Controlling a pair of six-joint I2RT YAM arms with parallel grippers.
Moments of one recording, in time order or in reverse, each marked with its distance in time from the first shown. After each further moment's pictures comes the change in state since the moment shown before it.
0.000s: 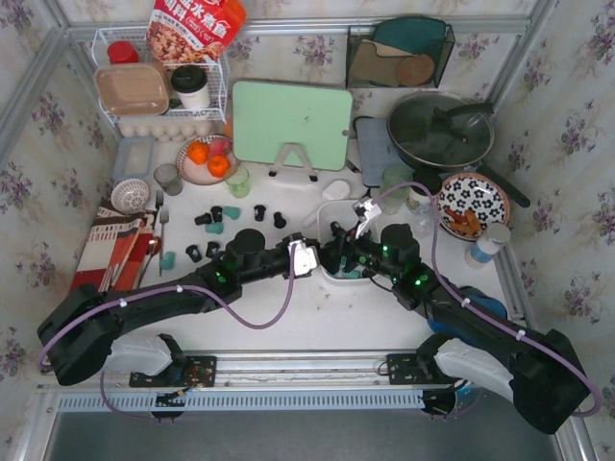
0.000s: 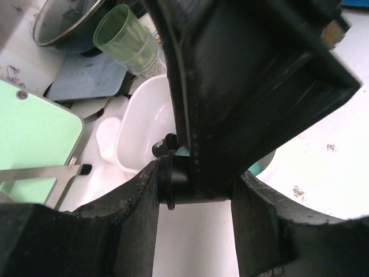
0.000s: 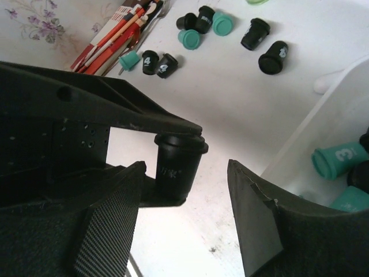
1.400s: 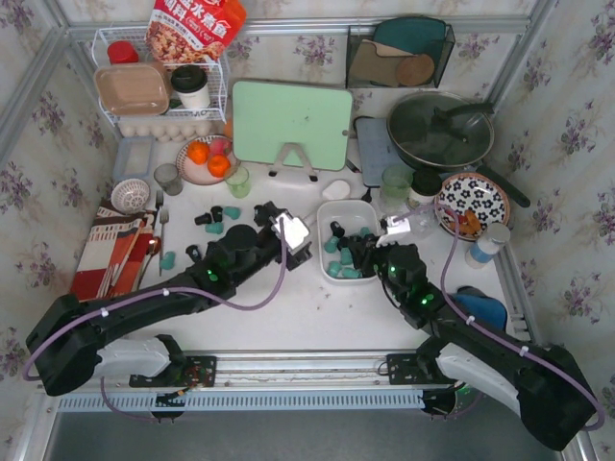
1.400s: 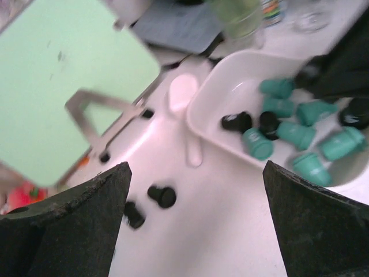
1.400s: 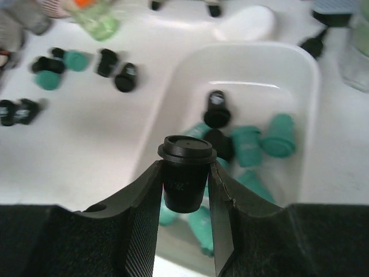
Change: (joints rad) left arm -0.018 -0.084 0.039 -0.053 -0.348 -0.100; right arm 0.000 -0.112 -0.157 0.041 0.461 -0.071
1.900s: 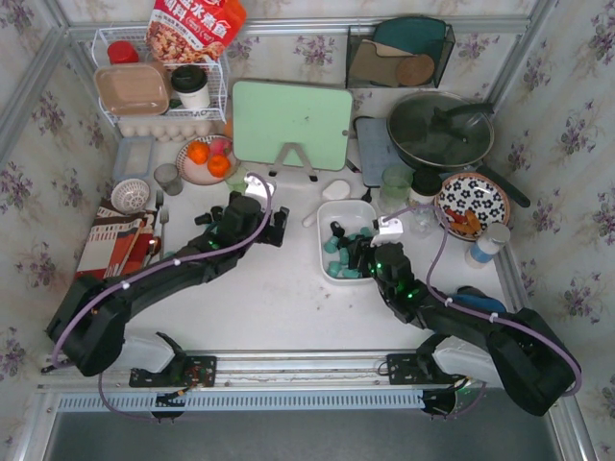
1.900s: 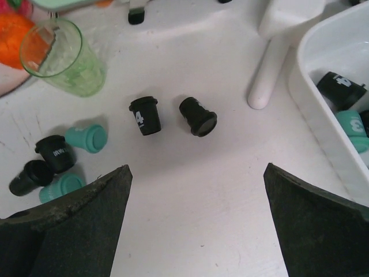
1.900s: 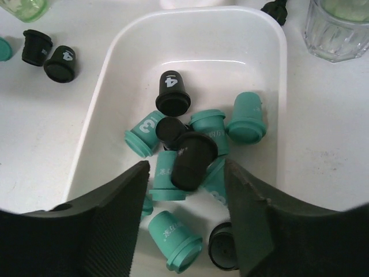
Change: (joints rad) left arm 0.228 0.136 0.118 -0.309 -0.229 -0.508; right arm 0.000 0.232 -0.065 0.175 0.177 -0.016
